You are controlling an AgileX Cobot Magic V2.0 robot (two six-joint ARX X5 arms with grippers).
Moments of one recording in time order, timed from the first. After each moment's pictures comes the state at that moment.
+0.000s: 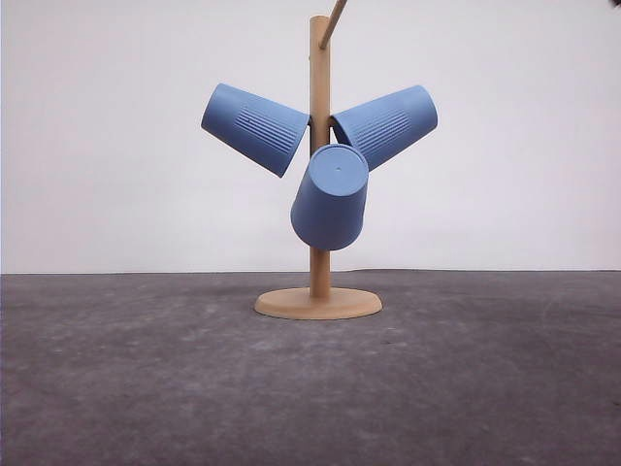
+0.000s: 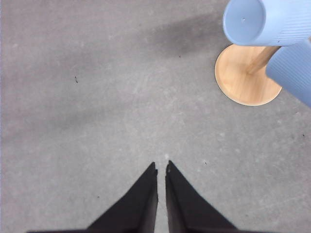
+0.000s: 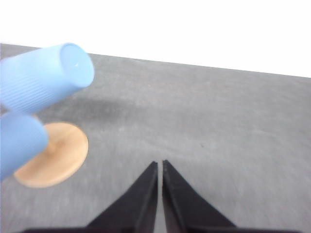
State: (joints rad) left_arx -0.07 1.49 2.01 -1.41 0.12 0.16; right_arx 0.01 0.96 1.13 -0.61 -0.15 -0.03
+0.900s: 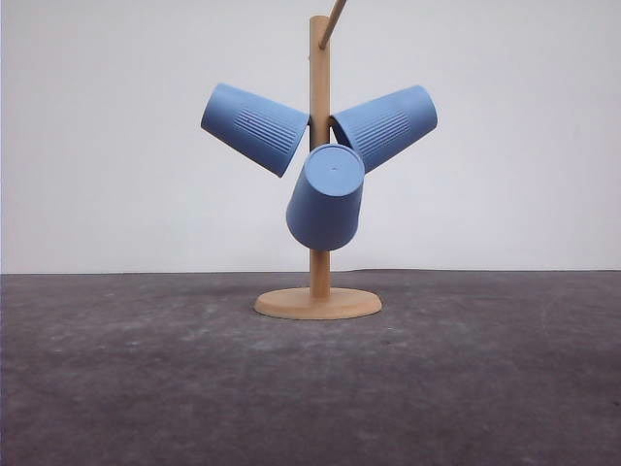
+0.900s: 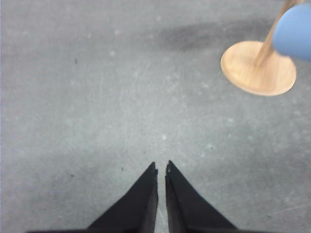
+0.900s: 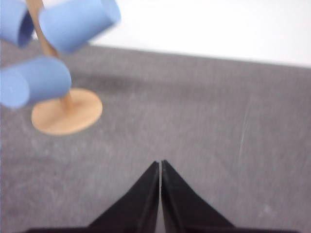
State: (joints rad) left_arx -0.07 0.60 0.78 -0.74 0.11 0.06; right_arx 0.13 0.31 0.62 -0.63 -0.05 0.03
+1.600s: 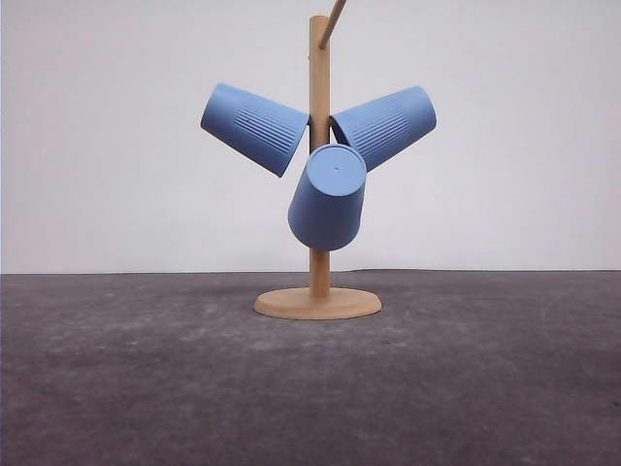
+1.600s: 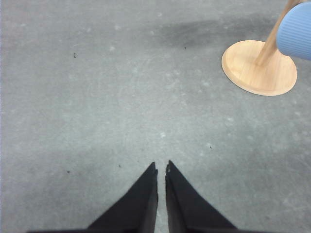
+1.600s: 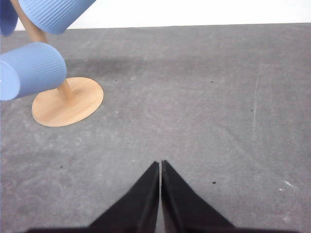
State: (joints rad) left_arx -0.07 0.58 0.76 -0.73 0.11 0.04; right_arx 0.13 0.33 0.57 -0.61 -0.05 0.14
